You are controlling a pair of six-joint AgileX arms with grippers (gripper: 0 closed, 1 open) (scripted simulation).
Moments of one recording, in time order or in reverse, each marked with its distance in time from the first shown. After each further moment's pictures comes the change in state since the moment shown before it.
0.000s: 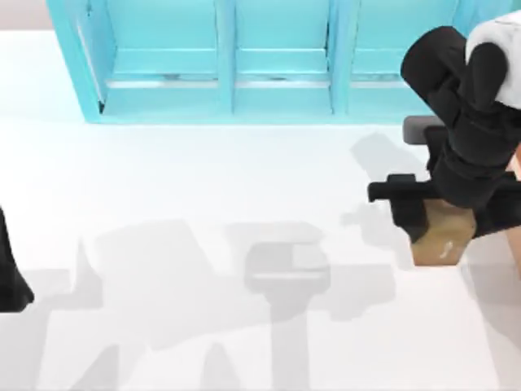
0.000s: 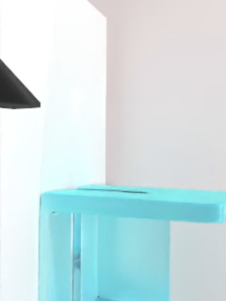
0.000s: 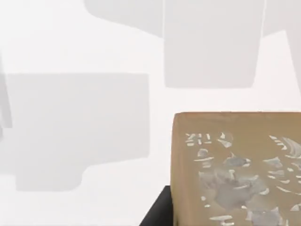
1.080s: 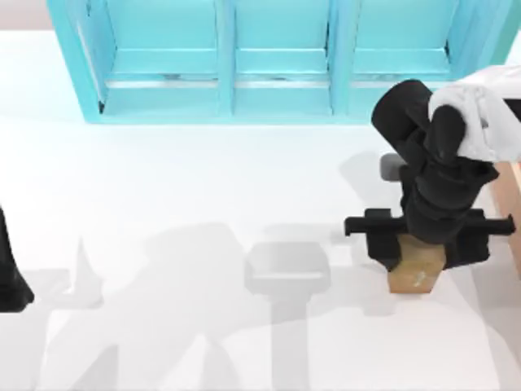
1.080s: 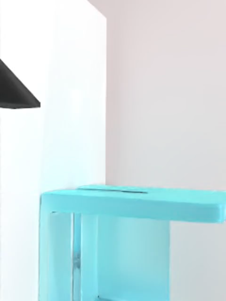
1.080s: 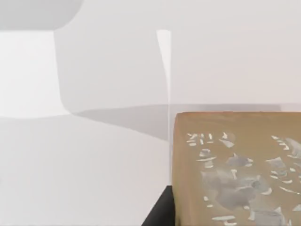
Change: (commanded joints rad) left arm 0.000 0.000 0.000 0.000 0.000 0.000; right arm 0.046 0.084 -0.121 0.208 -0.005 0.071
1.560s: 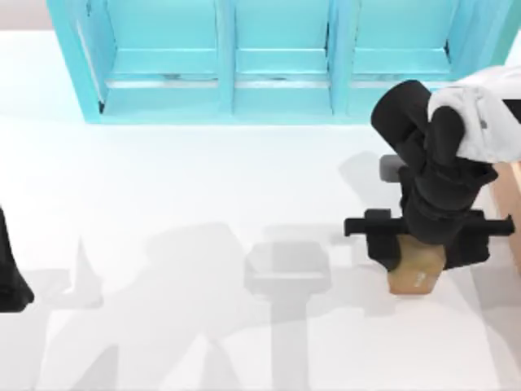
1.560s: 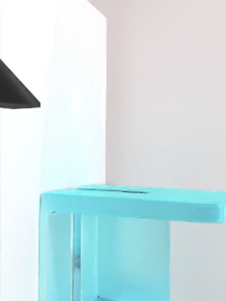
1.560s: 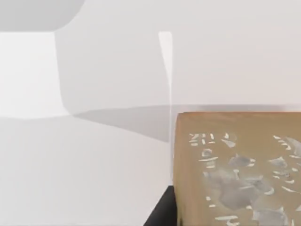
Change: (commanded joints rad) left arm 0.000 0.000 0.000 0.000 0.000 0.000; right arm 0.000 0.000 0.000 0.000 0.000 0.000
